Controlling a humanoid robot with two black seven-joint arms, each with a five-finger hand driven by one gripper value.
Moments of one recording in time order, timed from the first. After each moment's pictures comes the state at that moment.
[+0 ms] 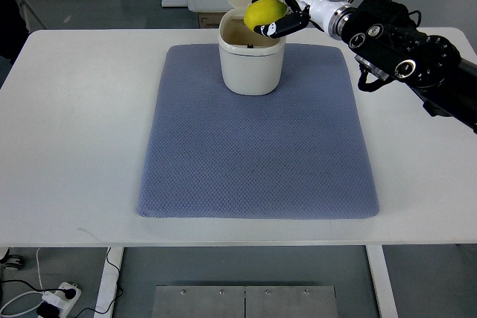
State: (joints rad) left arm -0.02 0.00 -0.11 -0.26 -0.07 0.19 -0.41; right arm 1.38 -0.05 -0.07 0.47 -0.51 0.05 0.17
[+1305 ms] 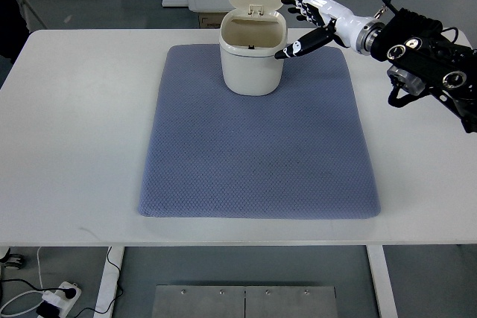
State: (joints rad) left arm -0.02 0.00 -0.11 -0.26 -0.07 0.19 -0.41; right arm 1.29 -0.29 0.04 0.73 -0.50 0.06 0.18
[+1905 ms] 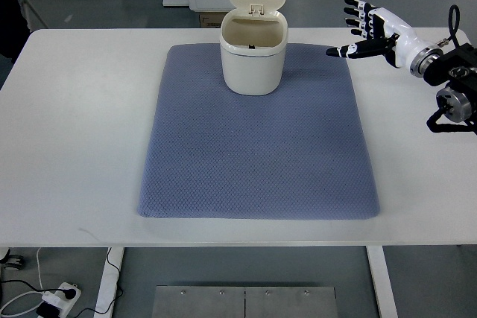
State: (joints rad) left arm -0.02 0.00 -0.11 -0.26 -0.07 0.19 -0.41; right arm 1.02 -0.41 0.40 0.80 -0.48 0.06 0.16
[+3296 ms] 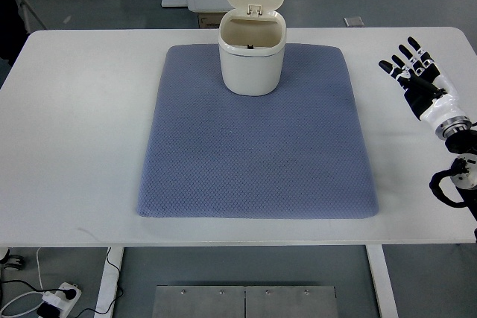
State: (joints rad) left arm -0.02 0.00 -0.11 -0.26 -0.07 0.19 -0.41; right arm 0.51 -0.31 1.07 0.96 -0.42 0.08 0.23
